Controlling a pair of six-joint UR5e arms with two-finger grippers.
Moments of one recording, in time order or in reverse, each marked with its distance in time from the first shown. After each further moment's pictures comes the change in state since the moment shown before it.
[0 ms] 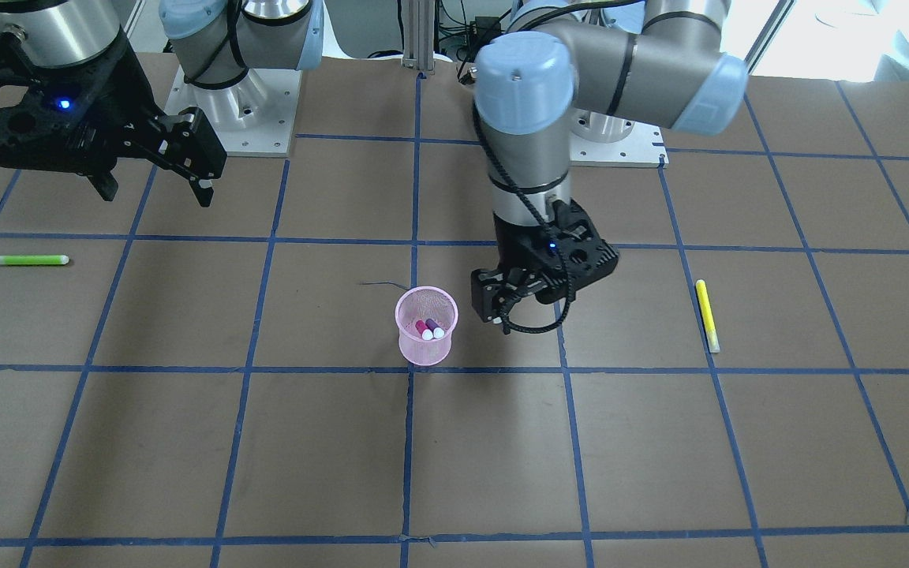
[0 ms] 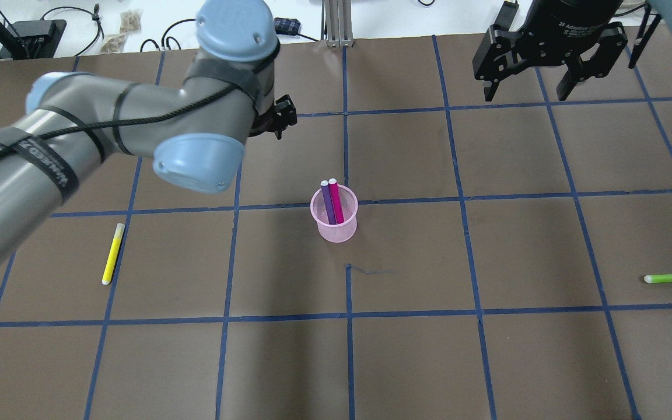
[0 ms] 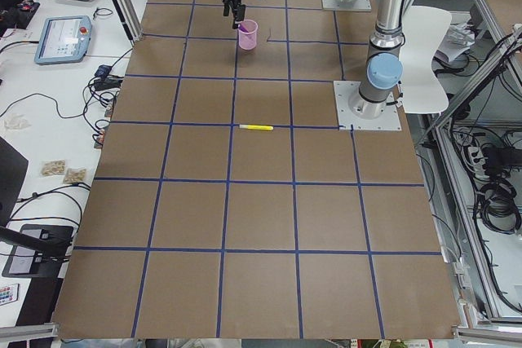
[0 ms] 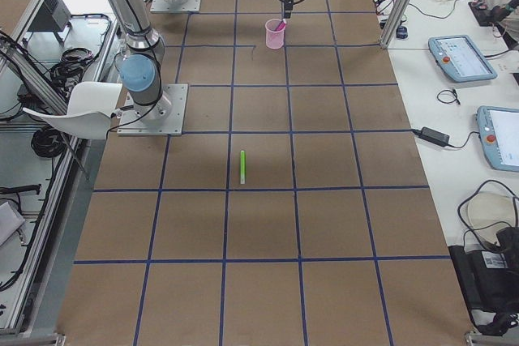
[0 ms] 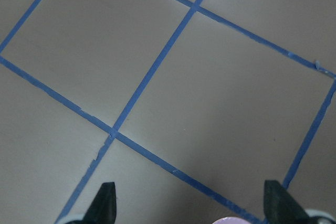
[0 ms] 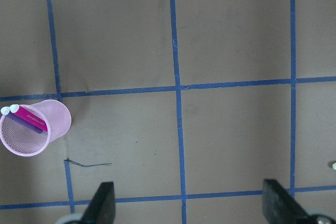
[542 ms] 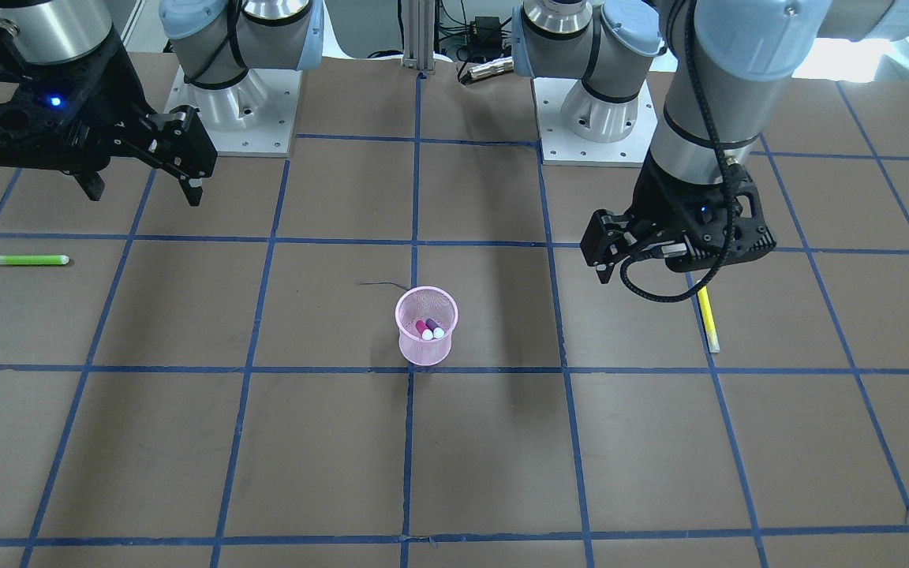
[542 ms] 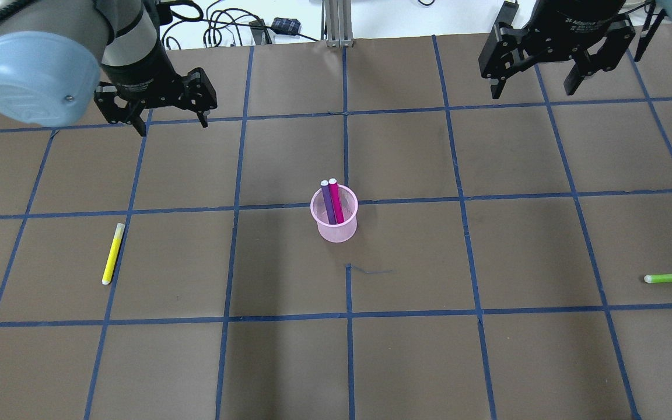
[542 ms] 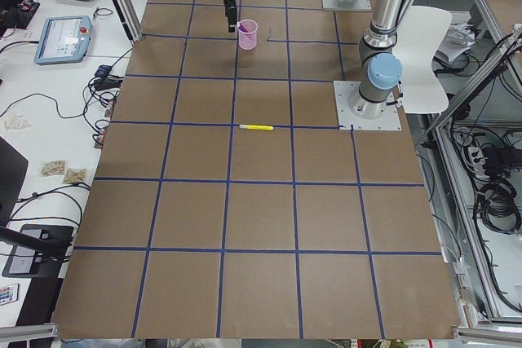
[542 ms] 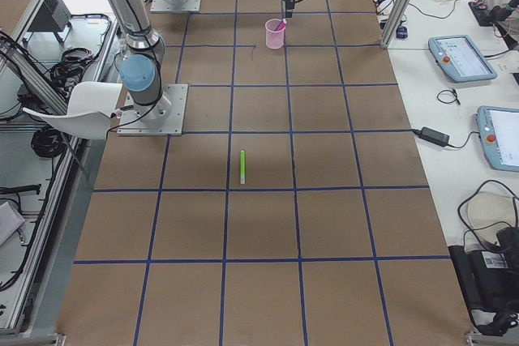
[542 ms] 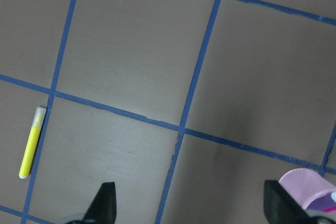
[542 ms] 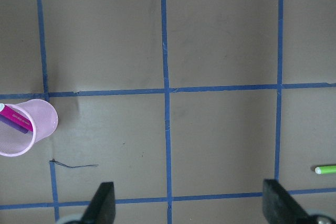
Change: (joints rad) left arm 0.201 0.105 0.087 -0.267 -0.120 0.455; right arm -0.001 0.001 -0.007 0.001 -0.047 -0.025
